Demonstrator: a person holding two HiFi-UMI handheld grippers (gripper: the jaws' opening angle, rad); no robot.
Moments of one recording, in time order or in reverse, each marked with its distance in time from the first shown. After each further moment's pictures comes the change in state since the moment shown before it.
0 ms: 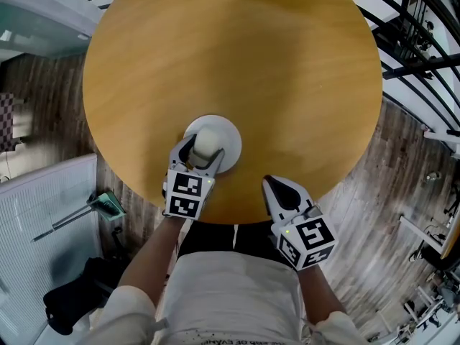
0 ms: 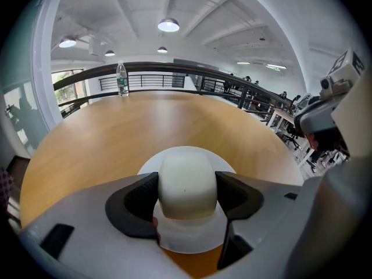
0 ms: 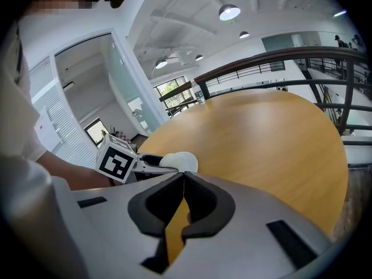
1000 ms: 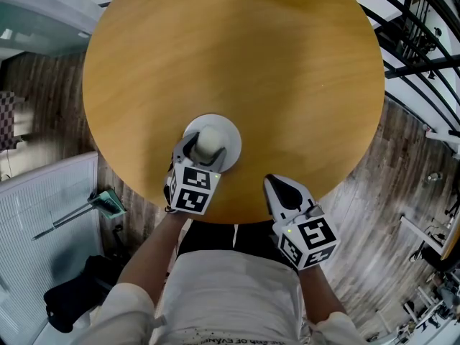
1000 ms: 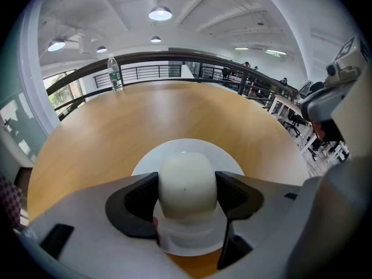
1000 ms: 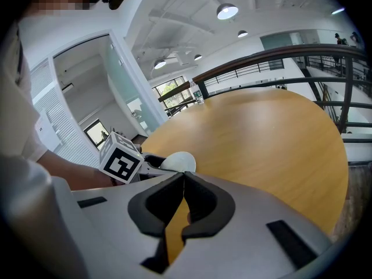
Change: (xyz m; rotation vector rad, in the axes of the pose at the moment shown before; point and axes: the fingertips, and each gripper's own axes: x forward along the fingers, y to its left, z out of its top) left arm 0.018 -0.003 -0.010 0.051 0.123 0.020; right arm 0.003 -0.010 -0.001 0.018 0.003 0.003
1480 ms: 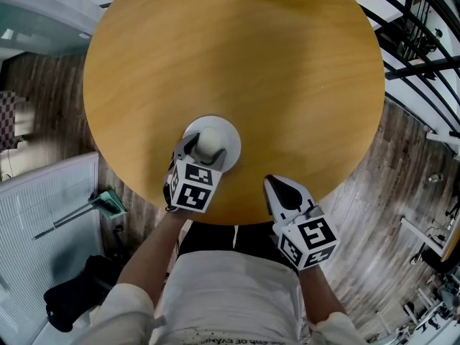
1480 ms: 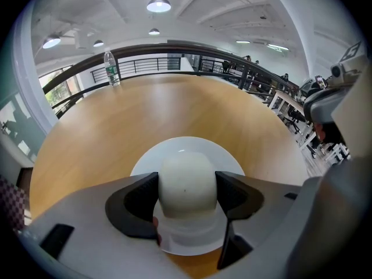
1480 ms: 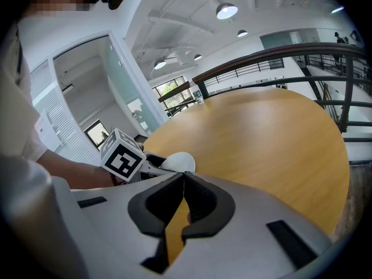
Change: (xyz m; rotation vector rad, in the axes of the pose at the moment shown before) left arm 0.001 -0.001 -0.001 0.001 0.073 -0.010; right arm 0.000 -0.002 0.002 0.004 -0.002 0.007
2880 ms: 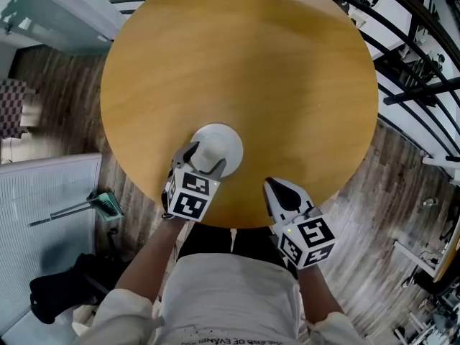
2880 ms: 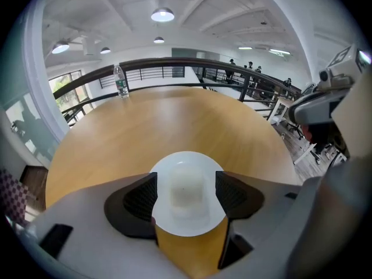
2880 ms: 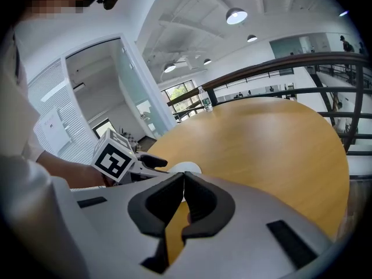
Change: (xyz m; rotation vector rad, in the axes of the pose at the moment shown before) left arm -0.053 -0.004 0.010 -0.019 -0.080 0.043; right arm -0.018 0.020 0.021 -0.075 -0.042 0.059
